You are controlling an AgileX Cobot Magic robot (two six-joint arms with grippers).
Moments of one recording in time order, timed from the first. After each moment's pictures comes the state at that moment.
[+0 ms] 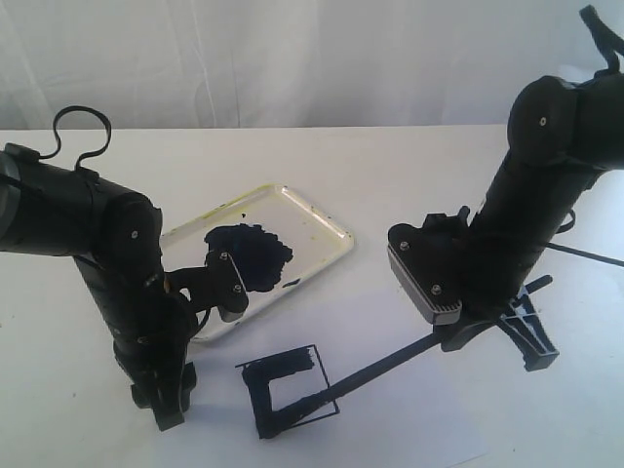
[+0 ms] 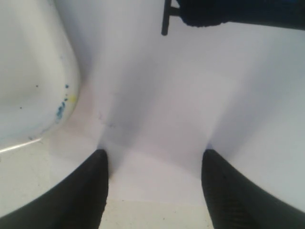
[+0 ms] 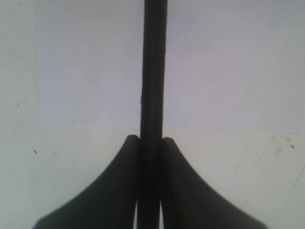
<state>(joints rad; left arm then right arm) -0.64 1.80 -0.97 -0.06 0.74 0.62 0.33 1.72 -1.08 0.26 1.01 -1.71</state>
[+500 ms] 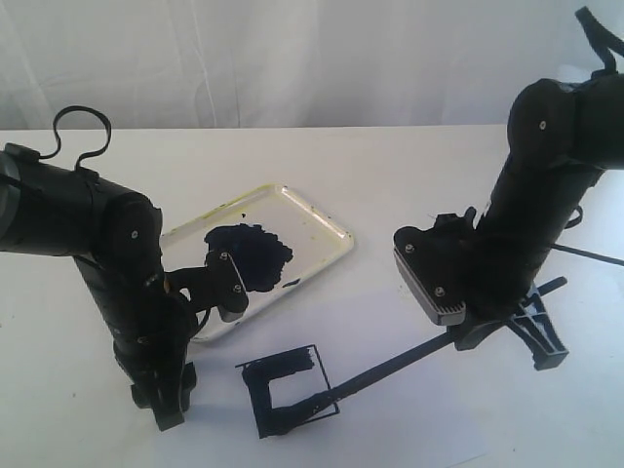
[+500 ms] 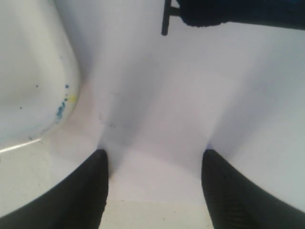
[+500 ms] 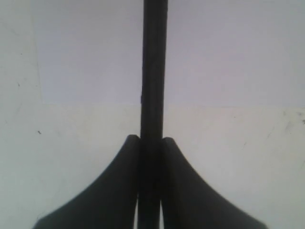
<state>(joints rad) -0.64 1.80 -0.97 -0.06 0.74 0.62 0.33 1.71 -1.08 0.18 1.01 -1.64</state>
